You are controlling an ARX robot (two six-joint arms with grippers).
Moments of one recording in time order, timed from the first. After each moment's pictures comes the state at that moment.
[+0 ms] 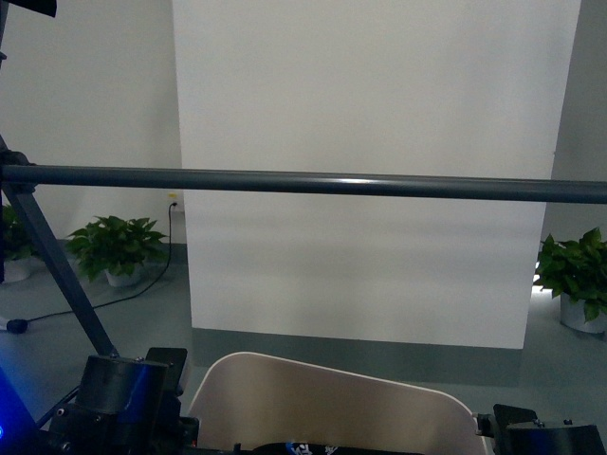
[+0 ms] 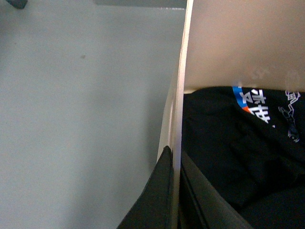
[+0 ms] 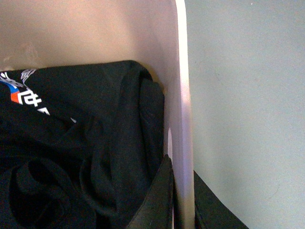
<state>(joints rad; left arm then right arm) -0.20 2.39 1.14 0.75 -0.17 -0.04 0.16 2.44 1.02 0.79 0.12 0.24</state>
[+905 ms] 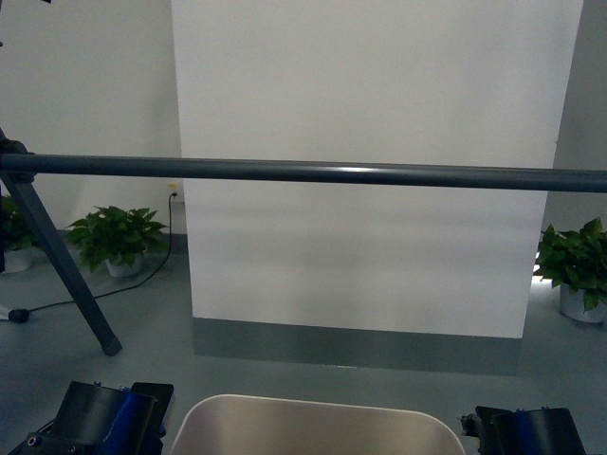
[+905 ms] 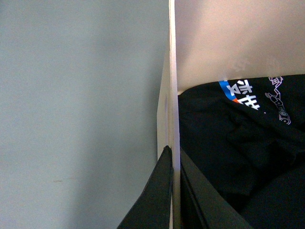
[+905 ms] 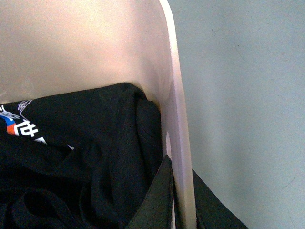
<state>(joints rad) -0.20 2.33 0.99 0.68 -0.18 -0.05 0.13 2.51 1.16 0.62 0.03 0.21</state>
